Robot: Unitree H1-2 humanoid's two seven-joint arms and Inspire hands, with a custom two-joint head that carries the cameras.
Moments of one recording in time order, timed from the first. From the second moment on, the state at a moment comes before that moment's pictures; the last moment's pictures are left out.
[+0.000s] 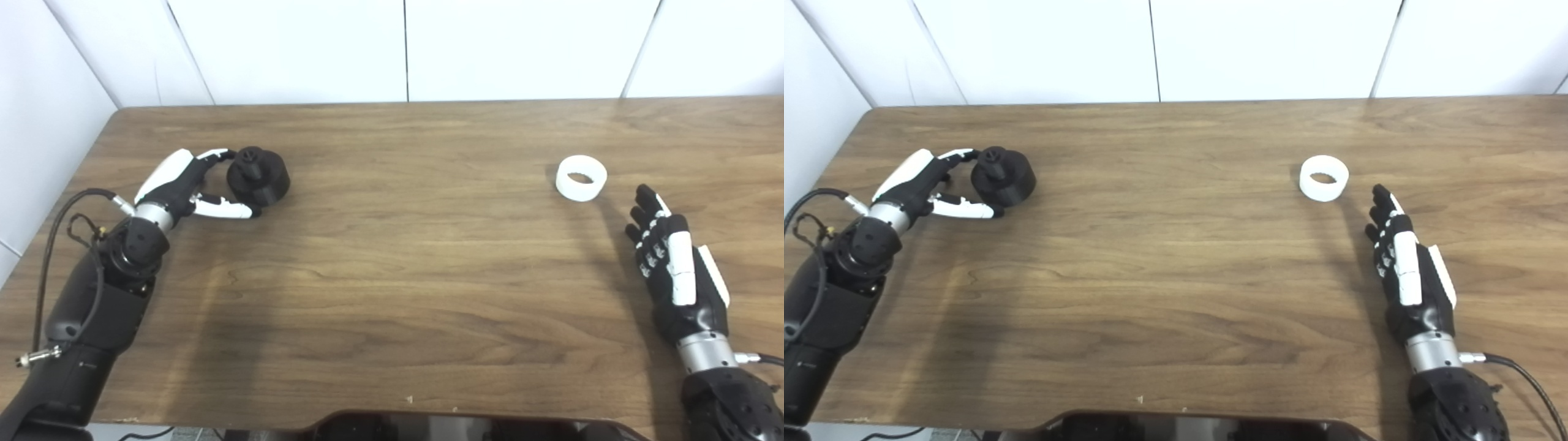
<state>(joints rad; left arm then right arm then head) -0.36 0.59 -0.12 0.25 0.44 0.22 -0.24 0.09 -0.17 -0.14 -0.19 0.17 0.06 0.12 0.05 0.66</state>
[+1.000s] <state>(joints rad) -0.40 0.55 -0.12 0.31 0.44 0.22 -0.19 0.10 -0.17 -0.15 -0.19 0.17 0.04 0.12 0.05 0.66</state>
